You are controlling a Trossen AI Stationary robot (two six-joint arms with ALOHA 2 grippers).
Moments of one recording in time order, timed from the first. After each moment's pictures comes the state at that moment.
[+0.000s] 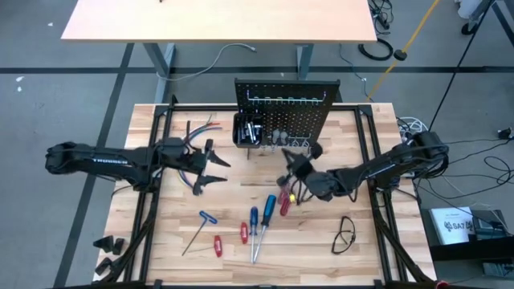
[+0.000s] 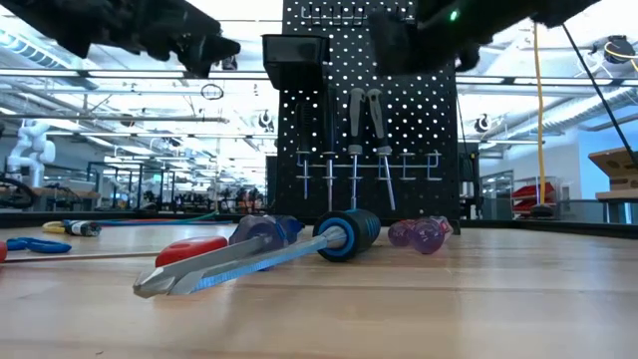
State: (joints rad) left arm 0.10 0.88 0.45 0.25 0.31 0.14; right arm 0.27 1.51 0.78 0.54 1.16 0.01
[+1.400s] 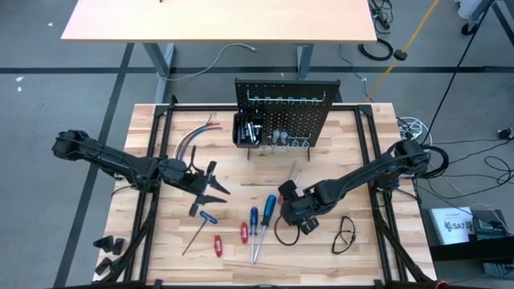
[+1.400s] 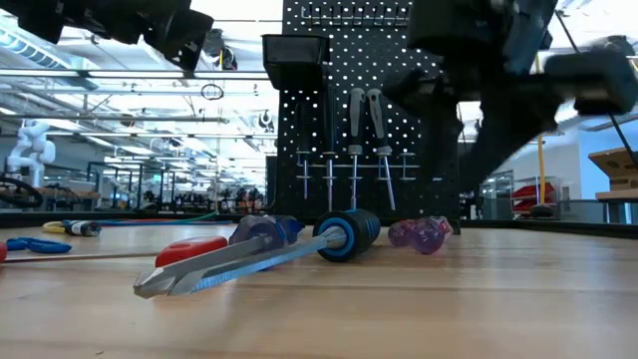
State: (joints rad) left arm -0.22 0.96 0.45 0.28 0.13 0.03; right arm 0.36 1.72 1.11 -0.56 0.16 -0.26
